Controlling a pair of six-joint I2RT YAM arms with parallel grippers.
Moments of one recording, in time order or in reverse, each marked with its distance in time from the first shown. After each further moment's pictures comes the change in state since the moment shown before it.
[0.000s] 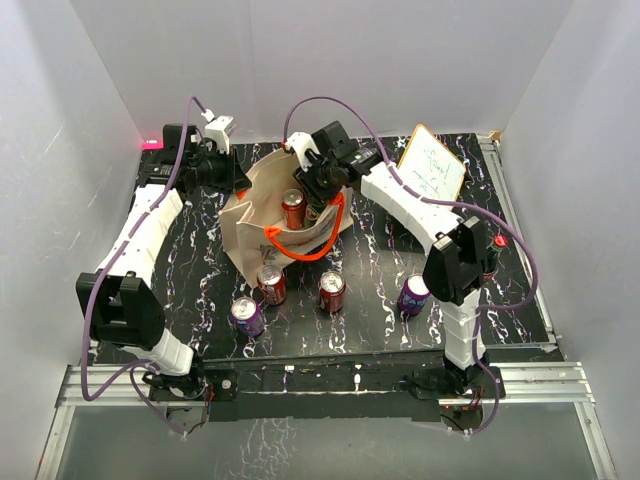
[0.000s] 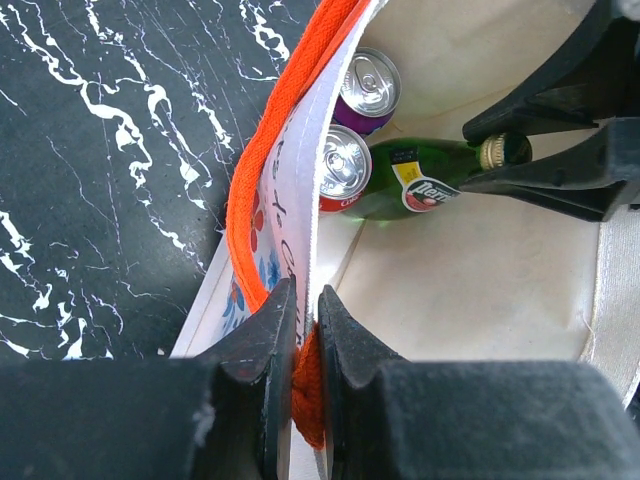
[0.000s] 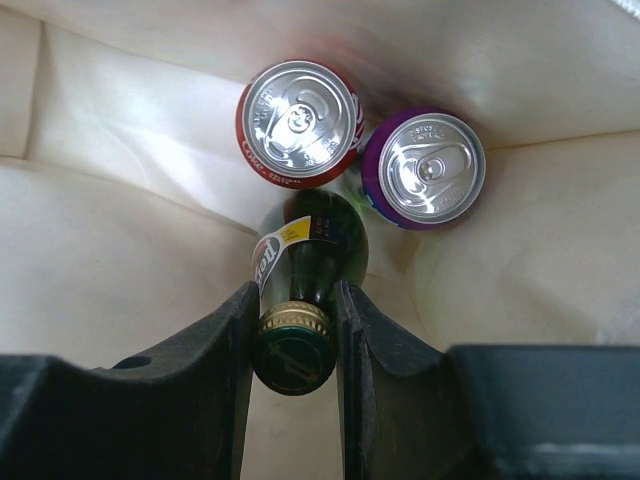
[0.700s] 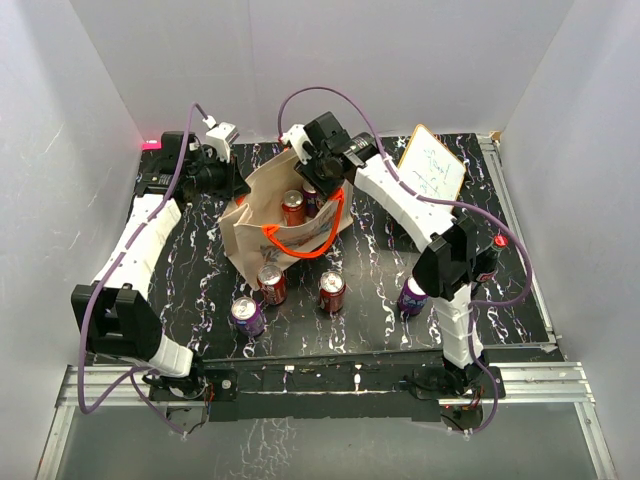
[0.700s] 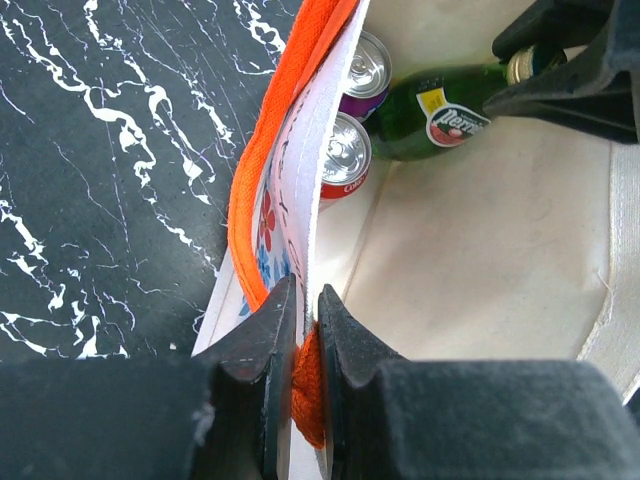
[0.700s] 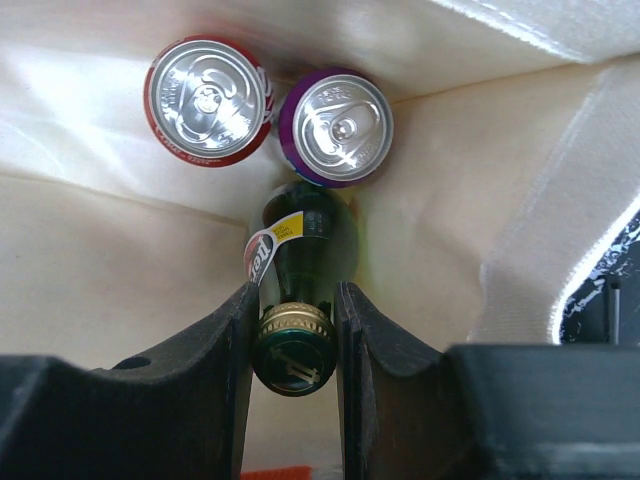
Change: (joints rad) left arm -0.003 -0.063 -0.073 0.020 0.003 0.069; right arm 0.023 0.082 0.217 -0.191 0.210 -0.038
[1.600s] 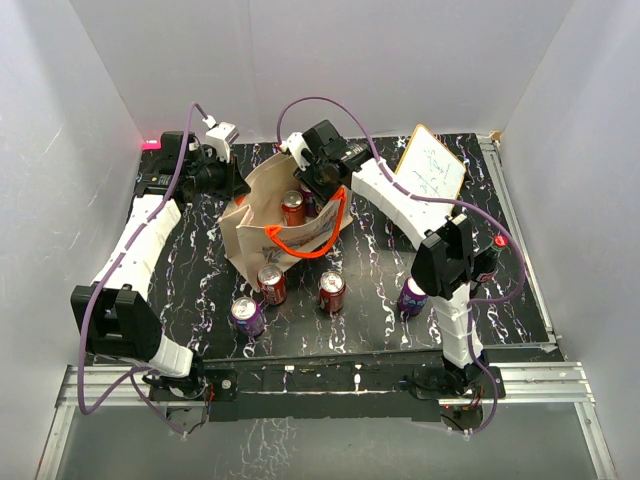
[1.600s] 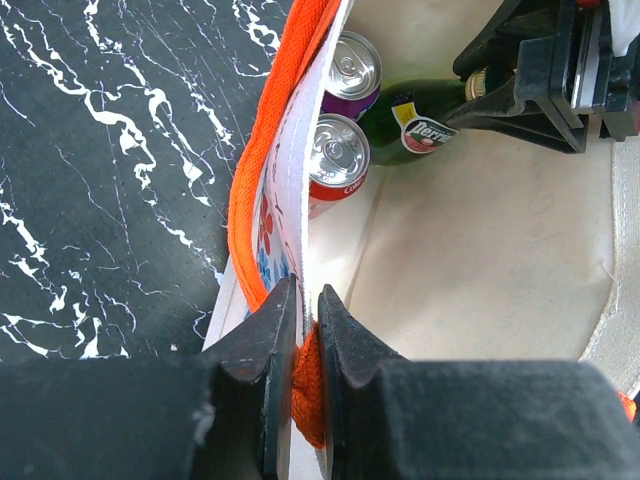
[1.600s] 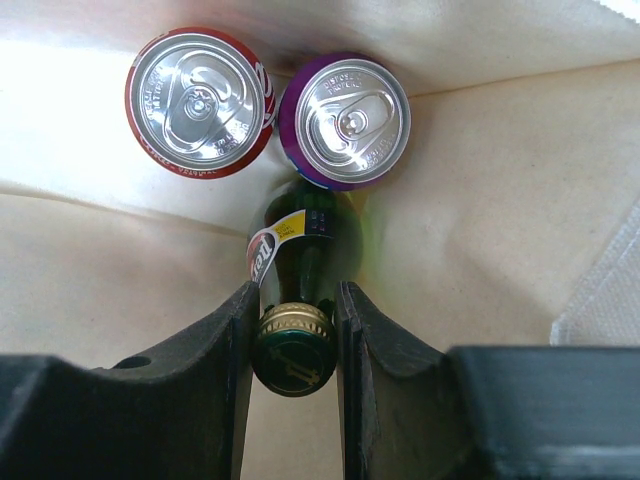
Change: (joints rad) left arm -0.001 -0.013 -0.011 0.010 0.003 0.005; right arm -0.002 0.027 -0.060 0.062 -0.003 -0.011
